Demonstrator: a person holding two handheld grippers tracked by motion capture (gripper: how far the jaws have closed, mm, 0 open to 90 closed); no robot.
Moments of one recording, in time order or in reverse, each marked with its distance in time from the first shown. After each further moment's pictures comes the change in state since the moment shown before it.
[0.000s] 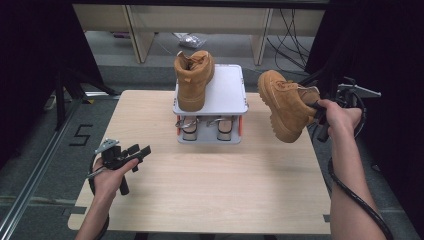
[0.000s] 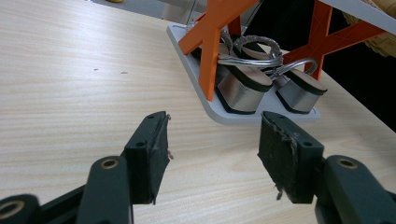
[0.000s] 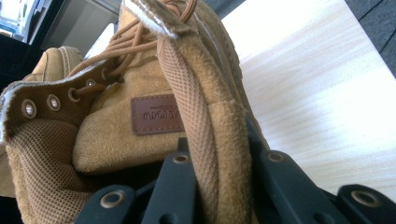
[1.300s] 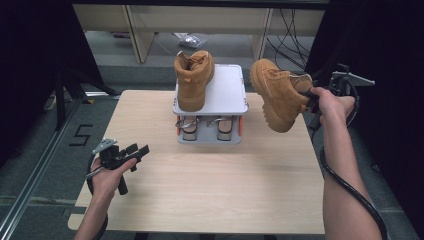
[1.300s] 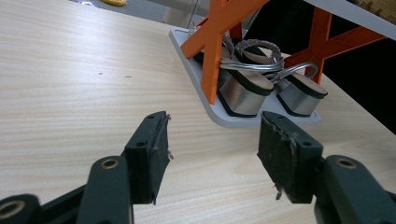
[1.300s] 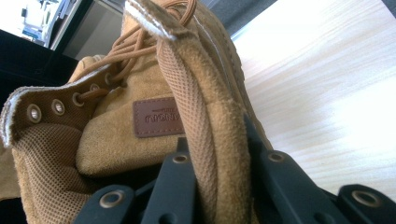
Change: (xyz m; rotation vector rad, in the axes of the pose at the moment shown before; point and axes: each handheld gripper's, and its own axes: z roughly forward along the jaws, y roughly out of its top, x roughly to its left) left arm 0.002 0.002 -0.003 -0.011 0.002 -0.001; right arm 0.036 0.005 0.003 -0.037 0.072 -0.030
